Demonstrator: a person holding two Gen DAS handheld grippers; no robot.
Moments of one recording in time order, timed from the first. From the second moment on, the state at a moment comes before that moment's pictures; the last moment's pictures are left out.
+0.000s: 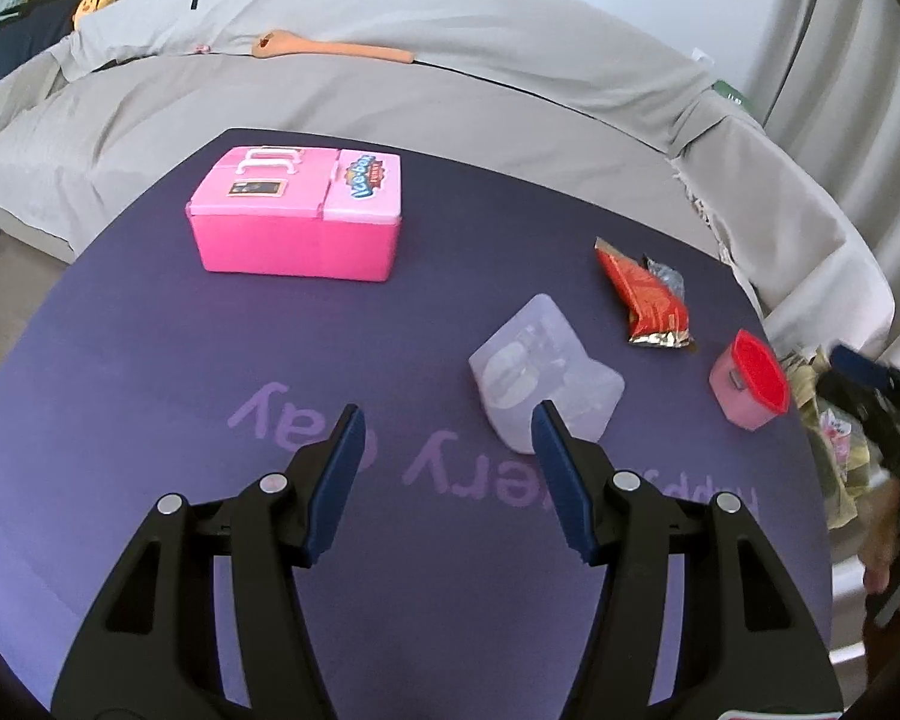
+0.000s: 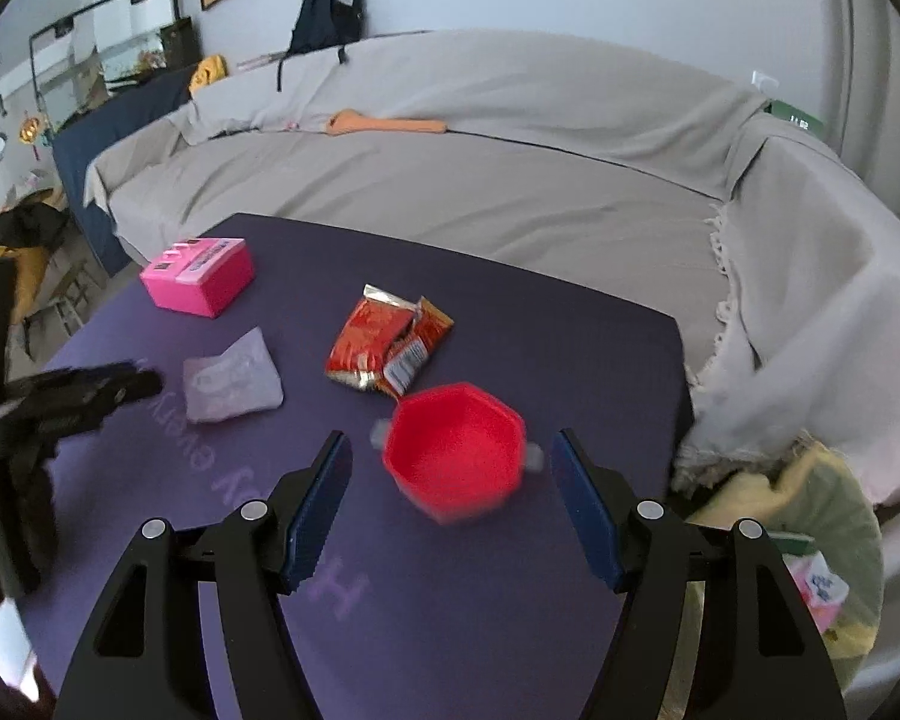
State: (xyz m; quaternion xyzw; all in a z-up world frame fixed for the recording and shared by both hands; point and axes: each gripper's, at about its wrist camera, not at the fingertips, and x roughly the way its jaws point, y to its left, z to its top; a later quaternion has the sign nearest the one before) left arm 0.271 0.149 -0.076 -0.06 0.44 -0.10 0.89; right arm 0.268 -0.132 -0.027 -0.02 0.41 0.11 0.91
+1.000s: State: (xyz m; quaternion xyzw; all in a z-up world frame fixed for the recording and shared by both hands) left arm 0.266 0.175 -0.068 -0.10 0.42 -0.14 0.89; right arm 0.389 -0.063 -0.059 -0.04 0.49 0.09 0.87
